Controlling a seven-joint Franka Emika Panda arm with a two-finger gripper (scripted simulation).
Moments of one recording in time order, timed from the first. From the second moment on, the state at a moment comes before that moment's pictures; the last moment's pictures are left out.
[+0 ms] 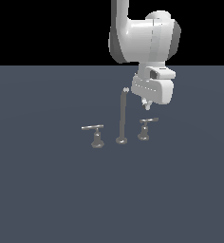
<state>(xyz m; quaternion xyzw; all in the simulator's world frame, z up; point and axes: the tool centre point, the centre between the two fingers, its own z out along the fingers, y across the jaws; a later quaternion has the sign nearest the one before) 0.068 -0.138 0.133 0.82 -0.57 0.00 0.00</state>
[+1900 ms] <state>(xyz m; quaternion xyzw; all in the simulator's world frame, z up) 0.029 -0.175 0.089 0.80 -0.60 0.01 0.00</state>
